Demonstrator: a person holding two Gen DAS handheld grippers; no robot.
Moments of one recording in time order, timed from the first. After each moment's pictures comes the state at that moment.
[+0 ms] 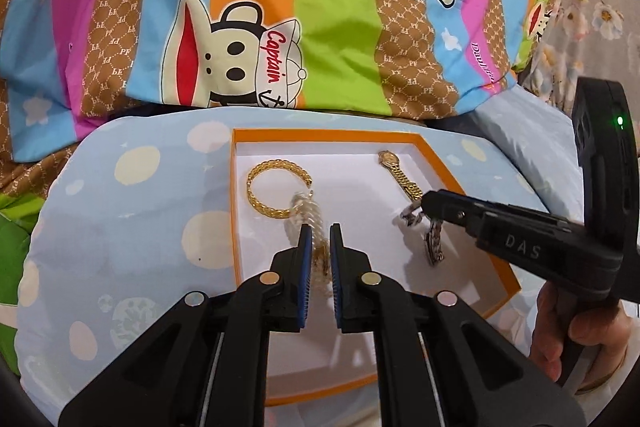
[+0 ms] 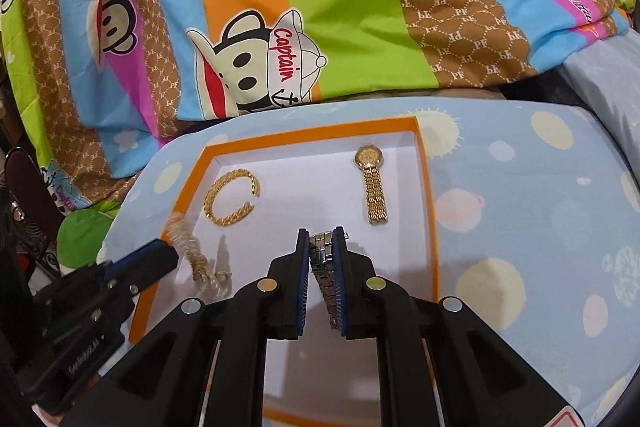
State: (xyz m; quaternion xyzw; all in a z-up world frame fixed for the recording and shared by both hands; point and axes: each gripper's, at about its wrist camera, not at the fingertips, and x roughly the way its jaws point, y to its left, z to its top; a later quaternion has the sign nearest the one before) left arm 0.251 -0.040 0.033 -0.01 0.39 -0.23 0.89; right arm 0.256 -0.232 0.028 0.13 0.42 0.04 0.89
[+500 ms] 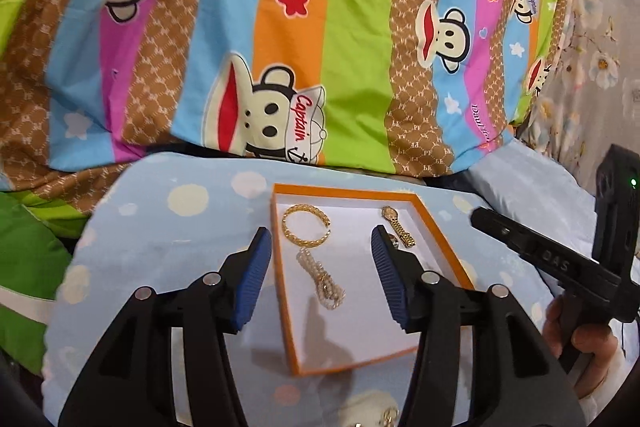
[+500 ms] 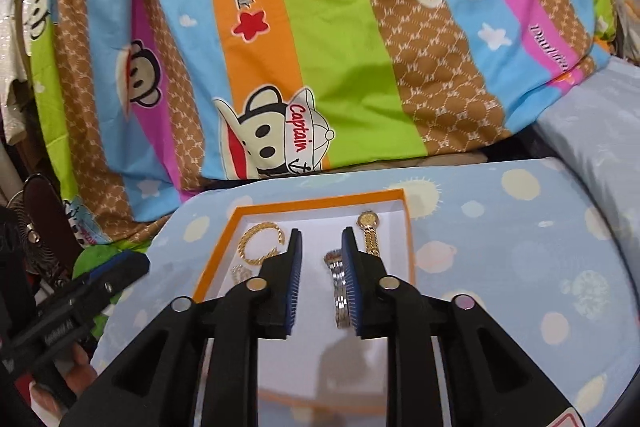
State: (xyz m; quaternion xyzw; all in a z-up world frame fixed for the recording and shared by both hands) left arm 0.213 0.011 0.089 -0.06 0.32 -0.21 0.92; right arm 0.188 -0.248 0.089 0.14 0.32 0.04 0.94
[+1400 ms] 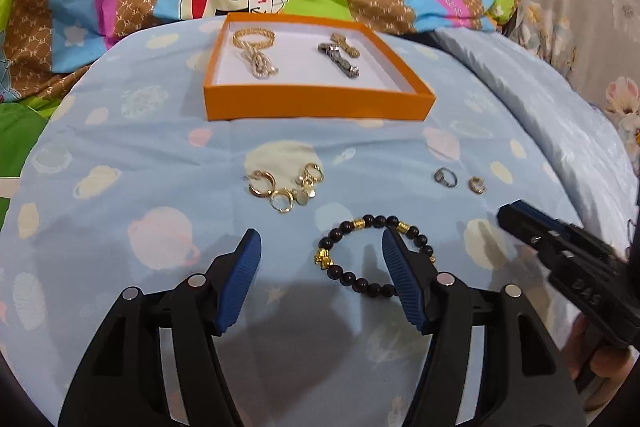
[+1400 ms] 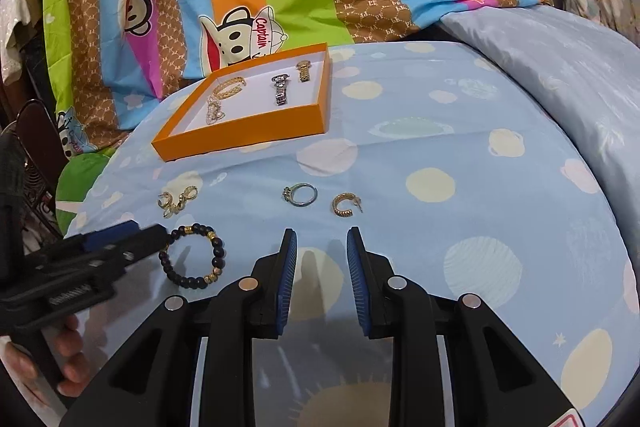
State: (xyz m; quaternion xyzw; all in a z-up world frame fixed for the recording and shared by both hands) left arm 0.073 -0.039 0.007 0.01 0.45 -0.21 0.87; right arm 0.007 -0.251 0.019 0.12 0.39 -0.02 0.91
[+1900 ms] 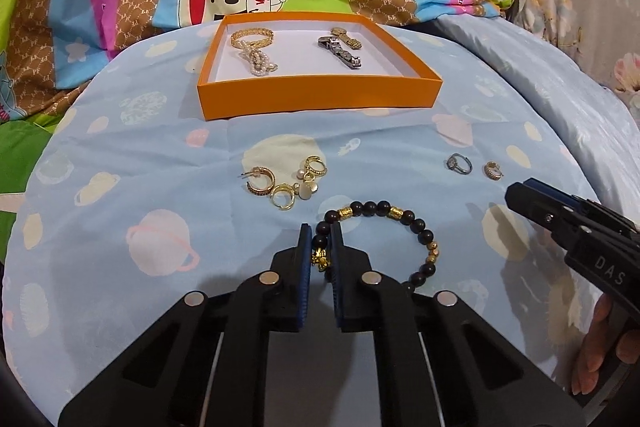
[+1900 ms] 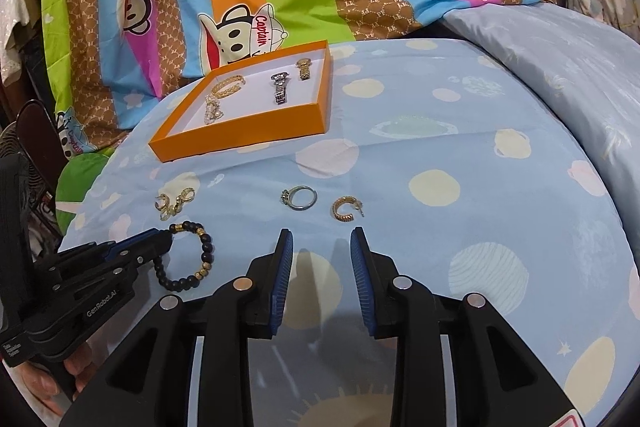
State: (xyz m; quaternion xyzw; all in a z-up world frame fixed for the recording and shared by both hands) left arm 0.070 -0.044 0.001 0.04 0.44 -0.20 0.88; right arm 0.019 -0.249 0.015 0.12 0.40 -0.01 0.91
